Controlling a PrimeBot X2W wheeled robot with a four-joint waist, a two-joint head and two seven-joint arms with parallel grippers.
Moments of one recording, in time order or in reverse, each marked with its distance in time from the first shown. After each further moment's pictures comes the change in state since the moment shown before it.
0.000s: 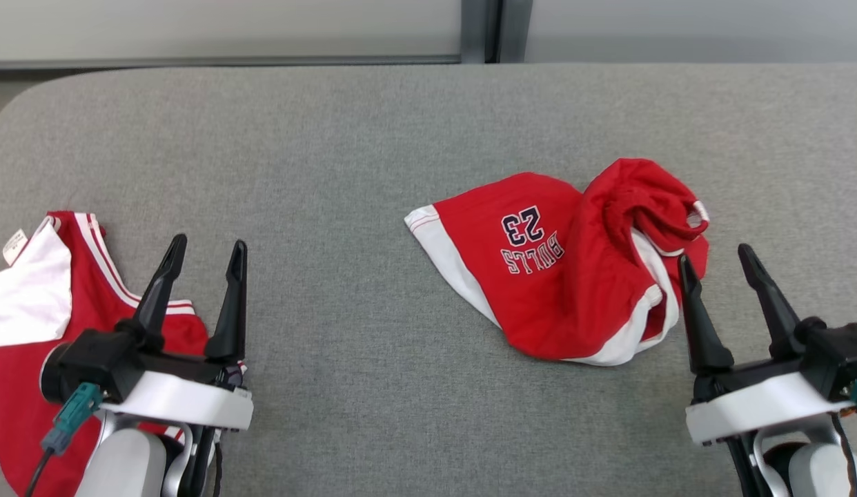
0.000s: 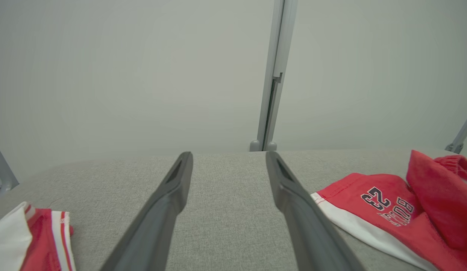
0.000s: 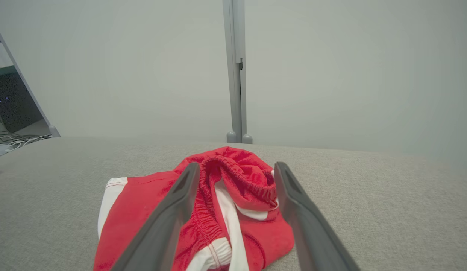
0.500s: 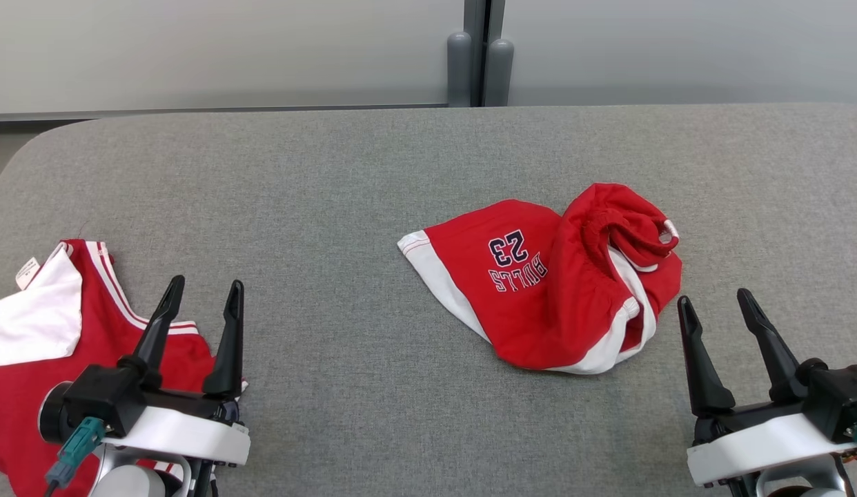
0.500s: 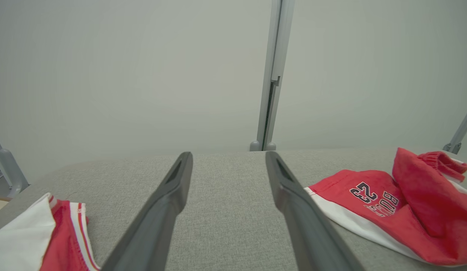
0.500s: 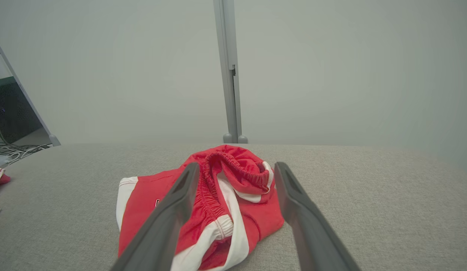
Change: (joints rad) left arm 0.105 0.009 0.009 -0.017 0.007 0.029 0.005; right arm 0.143 0.038 -0.013 -0.092 0.011 0.000 0.036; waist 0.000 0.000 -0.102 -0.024
